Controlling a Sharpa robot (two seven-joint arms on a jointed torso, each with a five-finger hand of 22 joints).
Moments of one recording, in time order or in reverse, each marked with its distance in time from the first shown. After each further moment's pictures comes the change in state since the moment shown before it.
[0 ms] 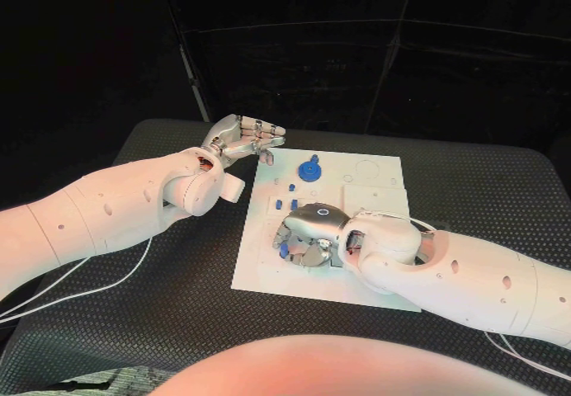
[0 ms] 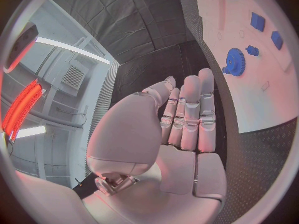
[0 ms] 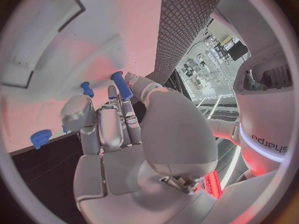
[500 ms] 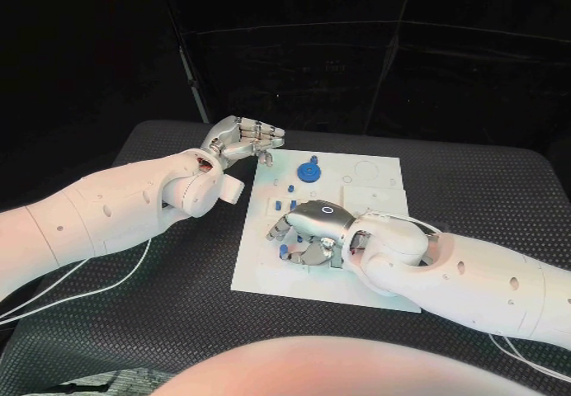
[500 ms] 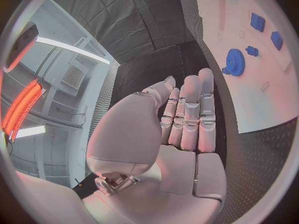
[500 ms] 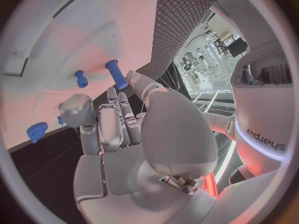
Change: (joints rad) left arm 0.000 0.000 0.000 -0.001 0.000 0.005 -0.004; left_hand 0.000 0.000 0.000 0.000 0.000 0.000 0.000 0.000 0.000 0.000 0.000 0.004 0.000 0.000 0.000 0.000 -0.001 0.000 0.000 0.000 -0.004 0.000; right arm -0.001 -0.041 0.000 0.035 0.038 -0.100 0.050; right_hand -0.005 0.005 -0.077 -0.019 0.009 -0.120 -0.031 0.000 0.000 -0.053 0.004 0.028 0.003 -0.004 0.004 -0.014 -0.025 0.000 -0.015 0.007 -0.027 -0.045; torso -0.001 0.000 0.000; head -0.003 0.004
